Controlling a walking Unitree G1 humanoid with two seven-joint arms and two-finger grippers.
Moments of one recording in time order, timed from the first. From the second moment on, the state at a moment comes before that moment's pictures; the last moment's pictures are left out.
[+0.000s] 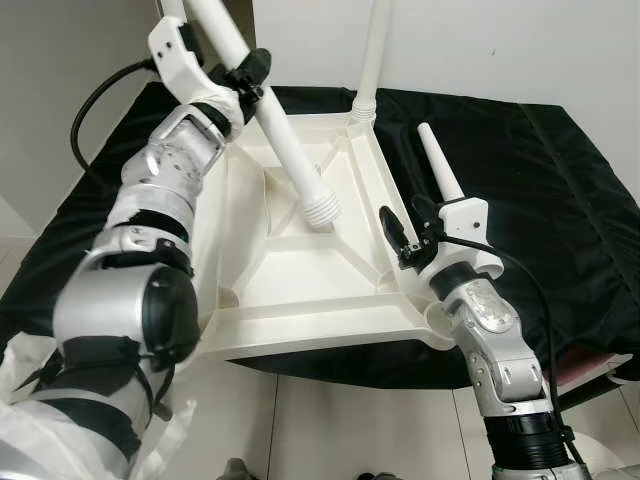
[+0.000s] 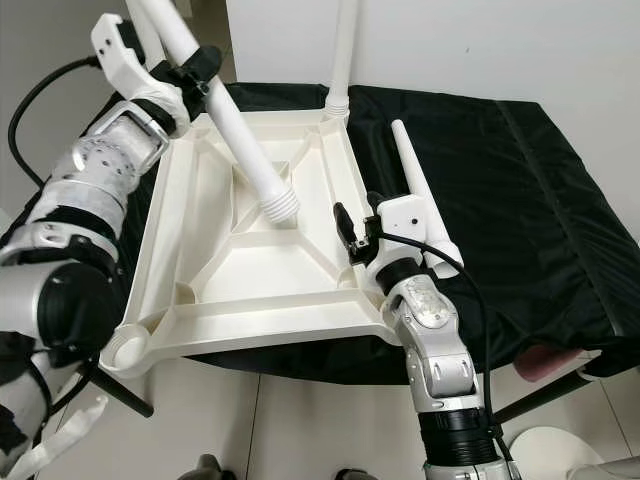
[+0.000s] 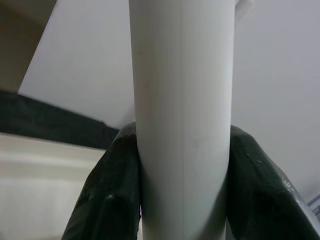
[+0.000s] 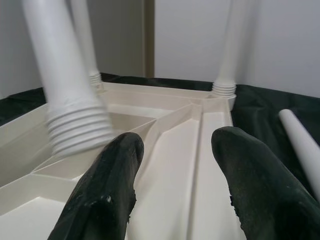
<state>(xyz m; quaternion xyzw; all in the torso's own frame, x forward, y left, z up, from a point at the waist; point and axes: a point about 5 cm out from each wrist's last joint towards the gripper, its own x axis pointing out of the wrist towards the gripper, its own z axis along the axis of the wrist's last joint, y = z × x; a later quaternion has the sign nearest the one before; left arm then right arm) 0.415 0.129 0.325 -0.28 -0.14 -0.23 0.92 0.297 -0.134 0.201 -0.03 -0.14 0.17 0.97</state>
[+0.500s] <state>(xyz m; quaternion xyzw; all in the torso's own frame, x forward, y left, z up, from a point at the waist) 0.387 0.066 0.304 -0.20 -0.17 -0.31 0.91 0.292 -0.105 0.195 0.00 -0.13 0.25 0.96</state>
